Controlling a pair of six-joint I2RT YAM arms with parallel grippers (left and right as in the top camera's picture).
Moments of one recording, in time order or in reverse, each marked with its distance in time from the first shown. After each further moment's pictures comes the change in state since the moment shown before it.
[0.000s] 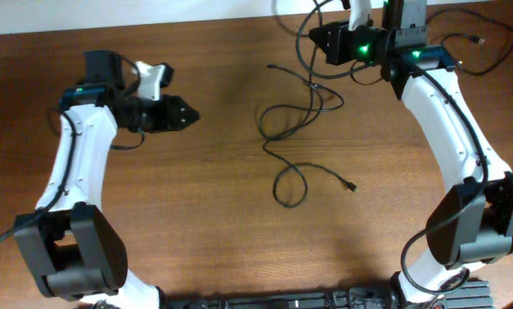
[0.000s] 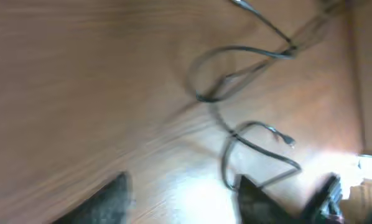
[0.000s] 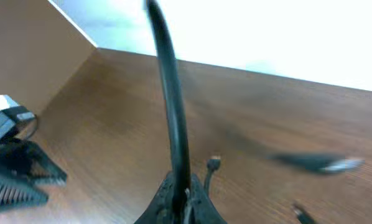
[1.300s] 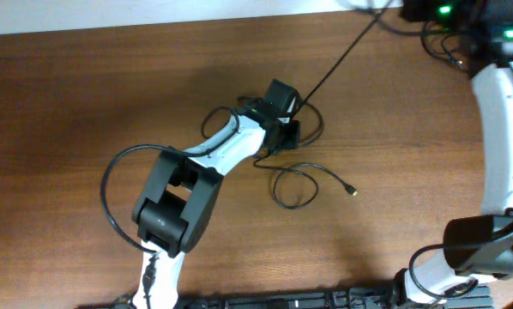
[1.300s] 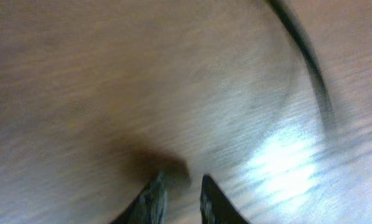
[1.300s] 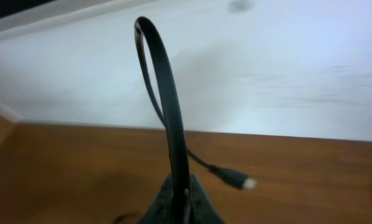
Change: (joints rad) left arm -0.640 0.385 0.040 0.442 -0.557 -0.514; right arm -0.262 -0.065 0.304 -0.232 0.174 0.003
